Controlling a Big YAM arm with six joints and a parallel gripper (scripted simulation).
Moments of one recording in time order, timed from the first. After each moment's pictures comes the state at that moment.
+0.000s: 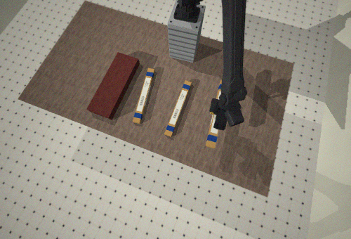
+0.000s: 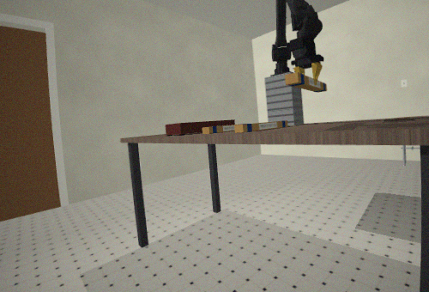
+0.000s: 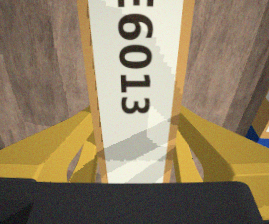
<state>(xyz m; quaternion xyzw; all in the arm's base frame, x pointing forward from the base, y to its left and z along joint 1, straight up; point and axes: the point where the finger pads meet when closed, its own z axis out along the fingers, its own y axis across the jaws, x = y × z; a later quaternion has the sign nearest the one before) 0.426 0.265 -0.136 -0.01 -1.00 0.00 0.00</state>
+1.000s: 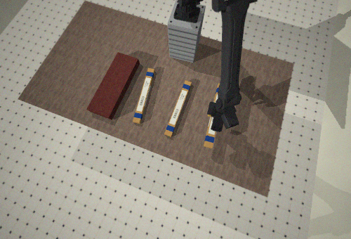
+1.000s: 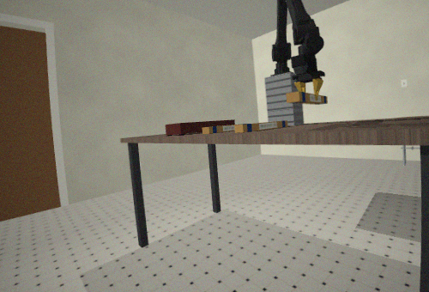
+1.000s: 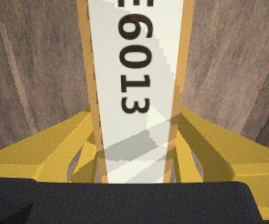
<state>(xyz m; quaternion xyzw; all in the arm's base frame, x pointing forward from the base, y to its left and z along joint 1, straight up) 0.422 0.263 -0.191 -0.01 -1.00 0.01 0.01</state>
